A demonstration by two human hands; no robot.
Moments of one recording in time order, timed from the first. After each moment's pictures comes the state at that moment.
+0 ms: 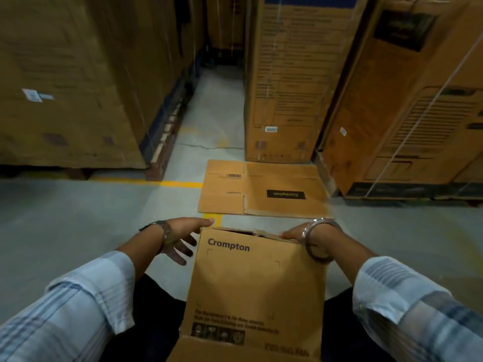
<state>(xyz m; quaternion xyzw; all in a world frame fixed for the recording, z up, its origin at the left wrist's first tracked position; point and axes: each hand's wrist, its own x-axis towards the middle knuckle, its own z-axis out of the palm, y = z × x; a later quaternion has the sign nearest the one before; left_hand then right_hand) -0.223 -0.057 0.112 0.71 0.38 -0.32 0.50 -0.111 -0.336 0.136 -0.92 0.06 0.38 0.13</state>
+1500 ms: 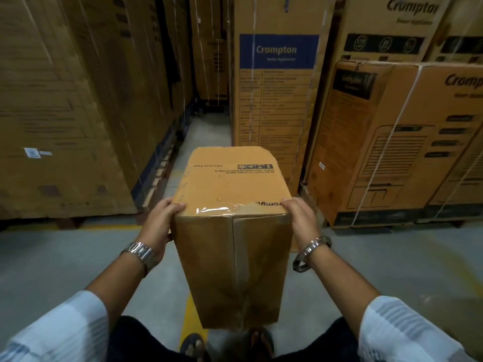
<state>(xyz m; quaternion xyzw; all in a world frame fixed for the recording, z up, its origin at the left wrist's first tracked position) -0.215 -0.068 0.195 0.64 0.21 0.15 0.72 -0.105 -0.339 0.190 -0.70 -0.01 0.03 0.71</state>
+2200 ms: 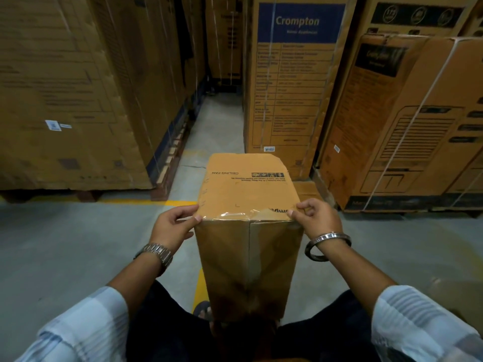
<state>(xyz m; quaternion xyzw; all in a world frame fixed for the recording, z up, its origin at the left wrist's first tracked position) -0.267 -0.071 0.140 0.71 0.26 0.17 0.64 -0.124 -0.361 0.147 -0.92 -0.07 -0.04 0.39</state>
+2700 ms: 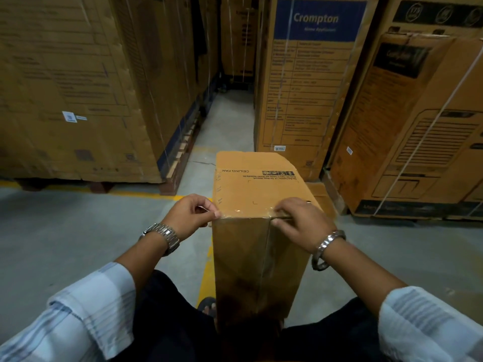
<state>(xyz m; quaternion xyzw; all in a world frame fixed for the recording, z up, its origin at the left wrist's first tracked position) -0.261 -0.061 0.161 0.84 0.16 0.10 0.50 -0.143 -0.331 0.166 -0.92 -0.37 -0.03 0.16</state>
